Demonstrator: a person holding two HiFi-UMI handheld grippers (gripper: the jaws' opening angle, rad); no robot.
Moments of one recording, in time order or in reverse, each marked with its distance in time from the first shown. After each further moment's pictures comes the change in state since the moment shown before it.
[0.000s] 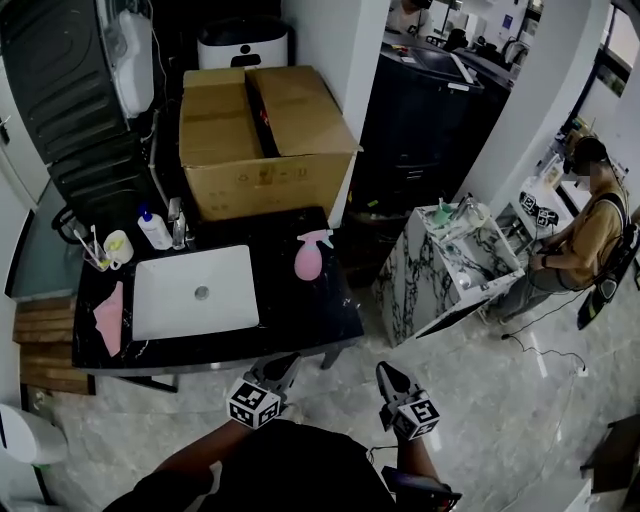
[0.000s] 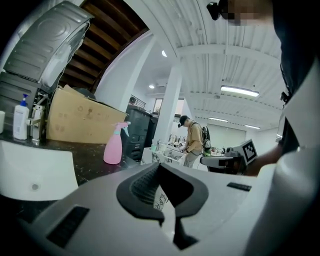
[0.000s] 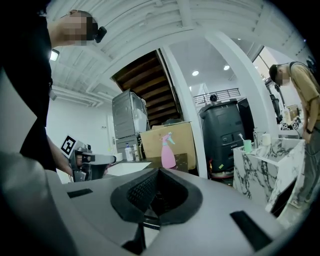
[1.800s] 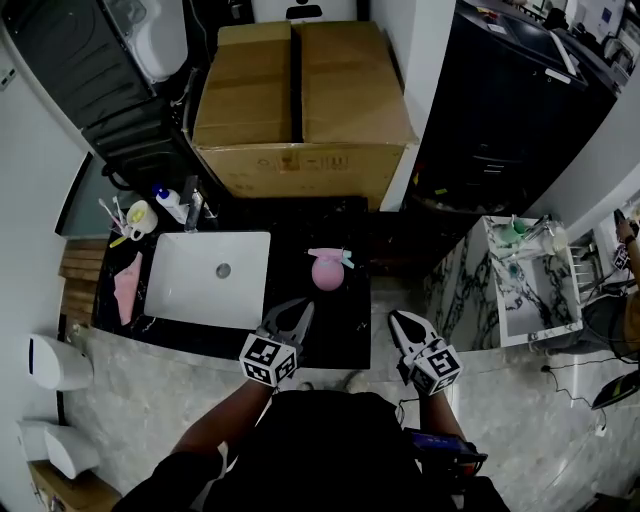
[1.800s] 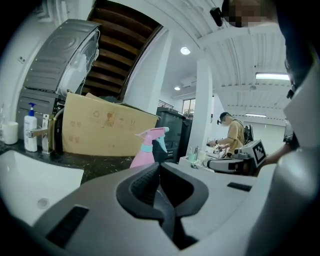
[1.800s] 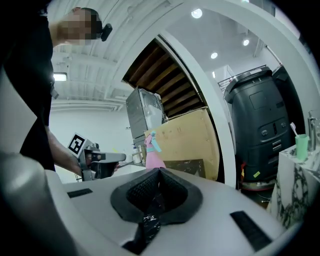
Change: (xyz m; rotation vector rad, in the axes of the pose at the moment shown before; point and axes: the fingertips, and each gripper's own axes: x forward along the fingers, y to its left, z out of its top) left arm 0.141 0.132 0.058 -0.040 -0.044 0.387; right arm 0.200 -0.127 0.047 -0.005 0.055 0.396
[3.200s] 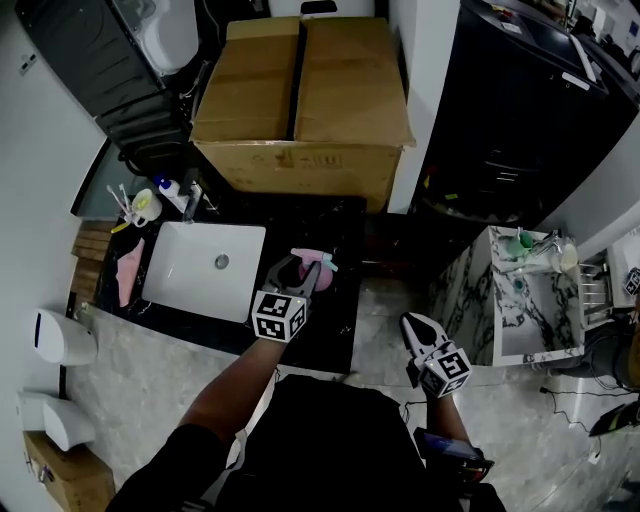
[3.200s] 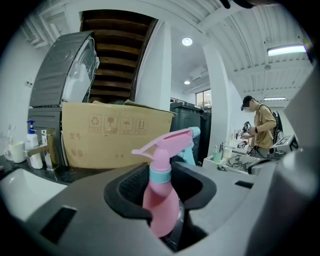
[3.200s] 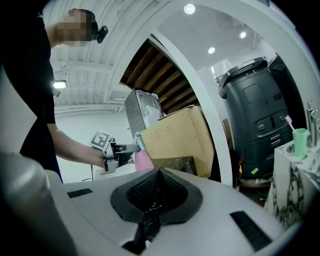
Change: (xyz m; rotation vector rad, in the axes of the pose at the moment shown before) left arm 0.094 0.036 0.031 0.074 0.015 0.237; right arm -0.031 -0.070 -0.003 0.050 0.018 0.047
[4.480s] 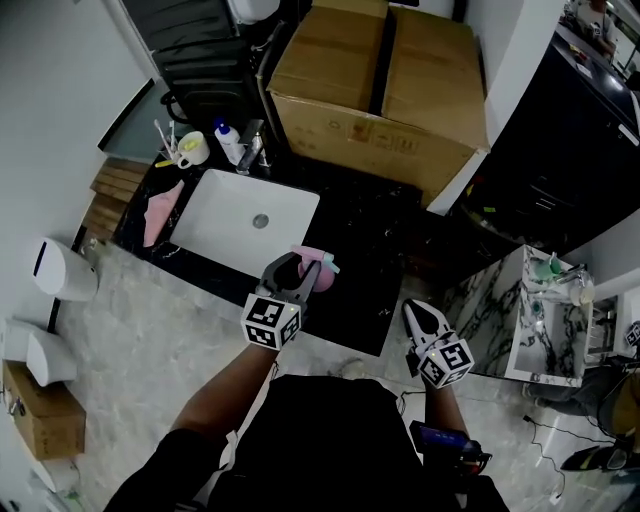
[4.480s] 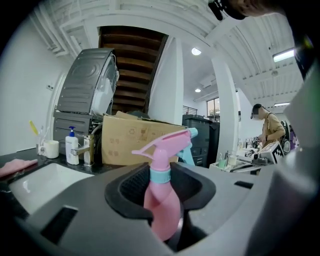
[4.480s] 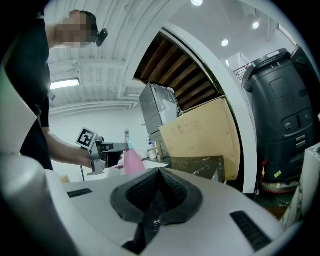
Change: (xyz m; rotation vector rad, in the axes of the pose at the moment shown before) left arm -0.136 0.047 -0.004 -0.073 -0.087 0.120; right arm 0.057 0.082 -0.001 -0.051 0.049 0.159
